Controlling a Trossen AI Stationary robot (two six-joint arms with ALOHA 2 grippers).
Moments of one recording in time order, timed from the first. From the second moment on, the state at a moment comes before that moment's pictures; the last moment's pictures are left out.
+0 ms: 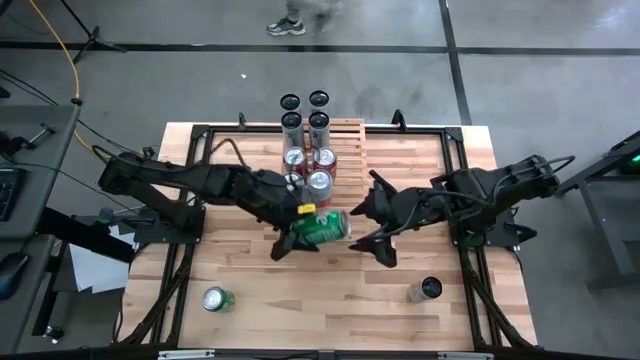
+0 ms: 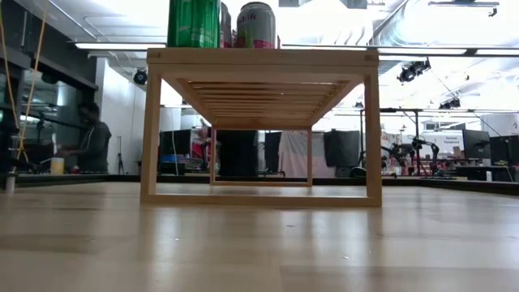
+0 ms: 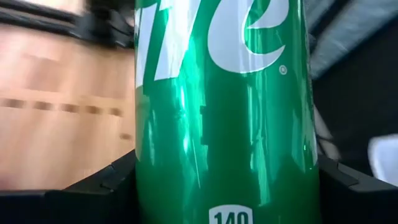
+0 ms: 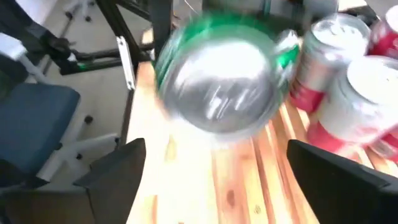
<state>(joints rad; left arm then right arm) -0.18 1.47 1.49 -0.54 0.15 -0.32 0.35 1.46 1.70 -0.86 0.21 0.37</state>
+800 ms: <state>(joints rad) -0.28 1.40 1.48 -0.12 -0.78 -0.16 0.23 1.40 1.69 -0.37 0.47 0.24</state>
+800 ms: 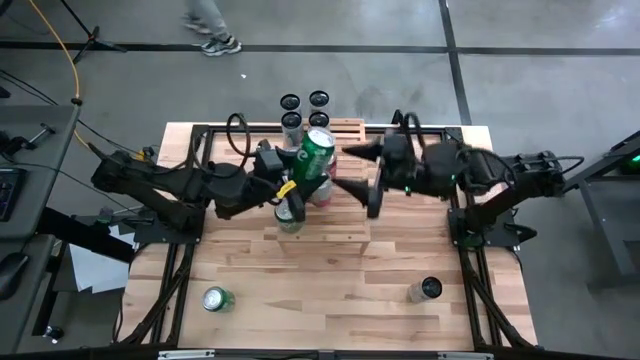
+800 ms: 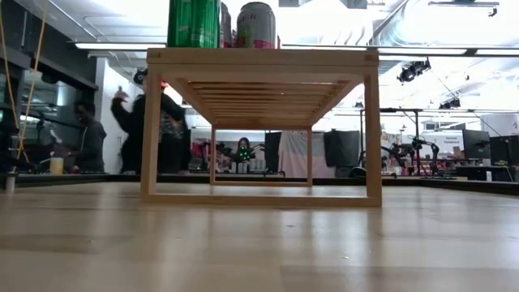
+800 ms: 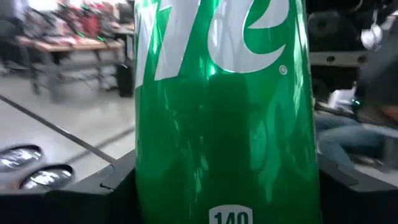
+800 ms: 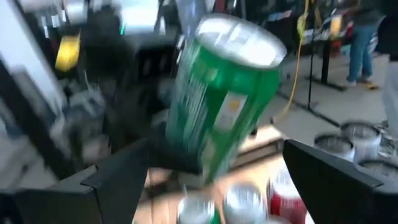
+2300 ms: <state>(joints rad) -0.31 1.37 1.51 -0.25 -0.68 -0.17 0.15 1.36 1.69 -0.34 0.32 0.21</state>
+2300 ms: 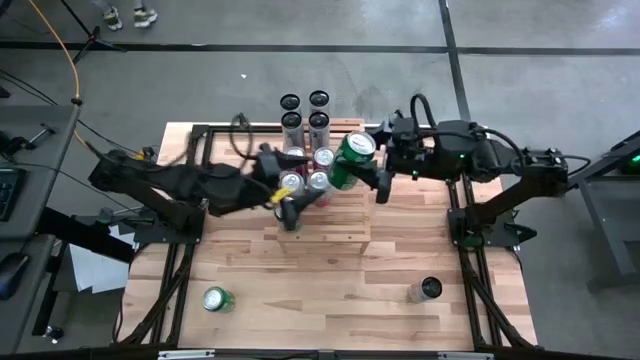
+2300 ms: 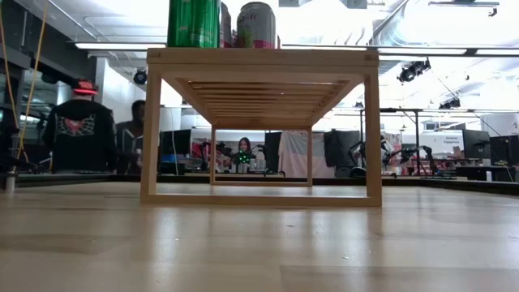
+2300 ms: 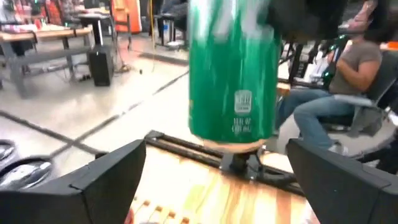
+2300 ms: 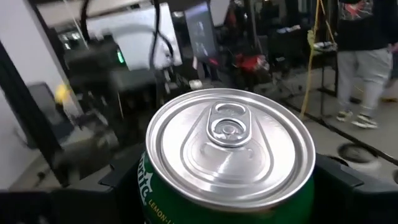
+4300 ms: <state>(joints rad) -0.58 0.82 0.99 0.13 -0.96 -0.13 0.30 1.57 1.18 0.10 0.64 0.19</state>
